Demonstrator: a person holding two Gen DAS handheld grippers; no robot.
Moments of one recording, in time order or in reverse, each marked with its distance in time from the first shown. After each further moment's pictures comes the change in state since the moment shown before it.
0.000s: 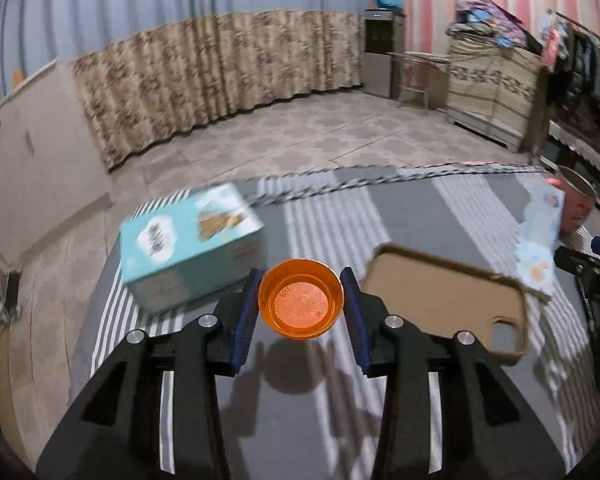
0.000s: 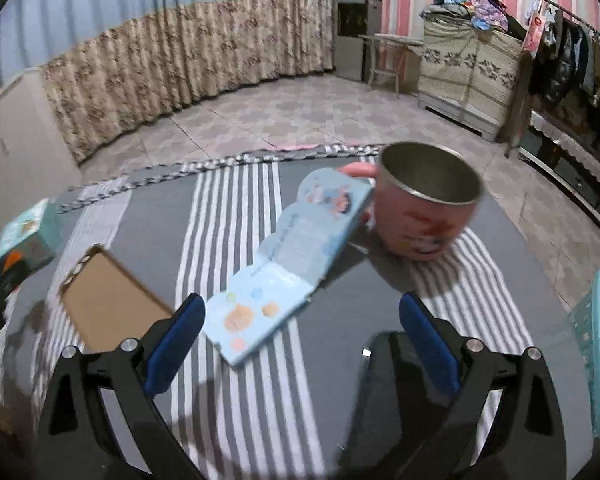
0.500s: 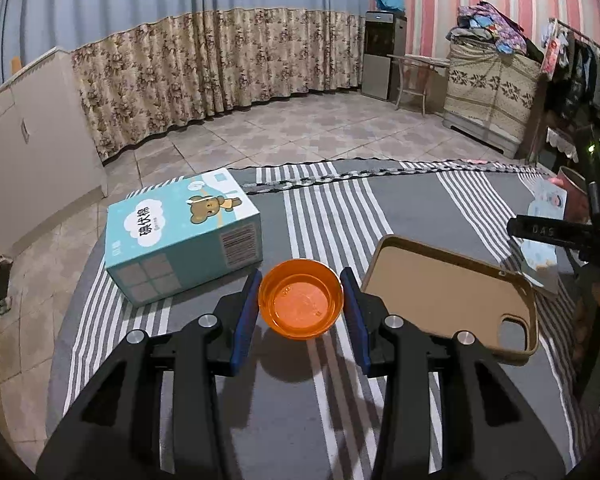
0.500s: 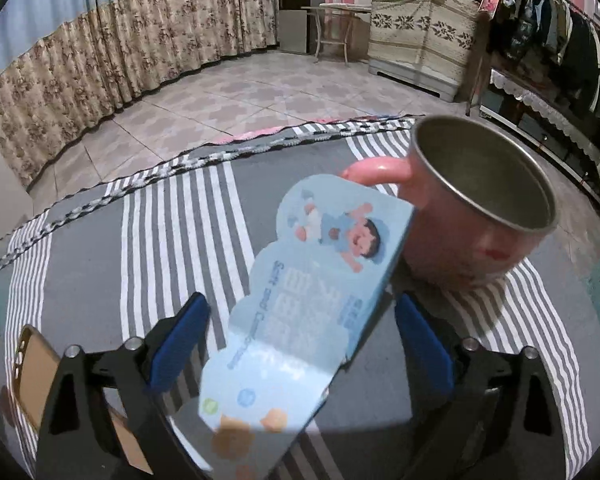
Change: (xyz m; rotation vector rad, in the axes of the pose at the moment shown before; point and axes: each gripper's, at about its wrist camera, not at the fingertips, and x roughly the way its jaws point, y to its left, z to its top) left arm 0.015 0.001 -0.005 -0.027 -0.005 -0.037; right arm 0.066 0.011 0.027 0.145 0.079 -0.129
